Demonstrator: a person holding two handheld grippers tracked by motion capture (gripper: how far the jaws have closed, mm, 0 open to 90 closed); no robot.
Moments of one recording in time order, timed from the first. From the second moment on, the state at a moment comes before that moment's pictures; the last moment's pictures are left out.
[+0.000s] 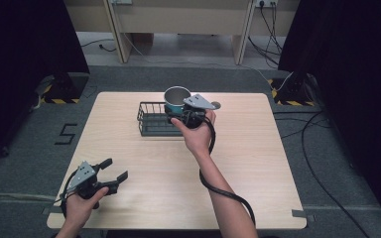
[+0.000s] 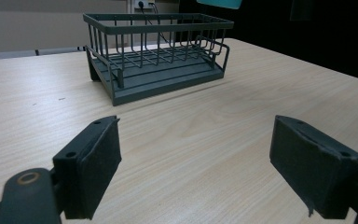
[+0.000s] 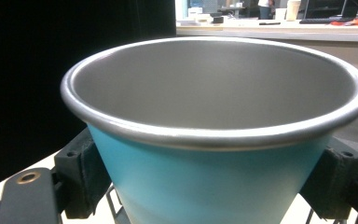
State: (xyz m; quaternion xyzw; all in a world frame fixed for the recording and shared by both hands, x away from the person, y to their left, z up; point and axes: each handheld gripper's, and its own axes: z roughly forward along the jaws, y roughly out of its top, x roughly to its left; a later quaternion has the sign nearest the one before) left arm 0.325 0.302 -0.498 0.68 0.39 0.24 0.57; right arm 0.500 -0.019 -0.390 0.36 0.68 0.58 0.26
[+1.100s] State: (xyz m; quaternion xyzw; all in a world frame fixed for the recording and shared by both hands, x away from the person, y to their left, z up) left arm 0.325 0.304 -0.498 0.68 0.39 0.24 0.58; right arm 0.532 -0.004 -0.388 0.38 0.68 0.57 0.26
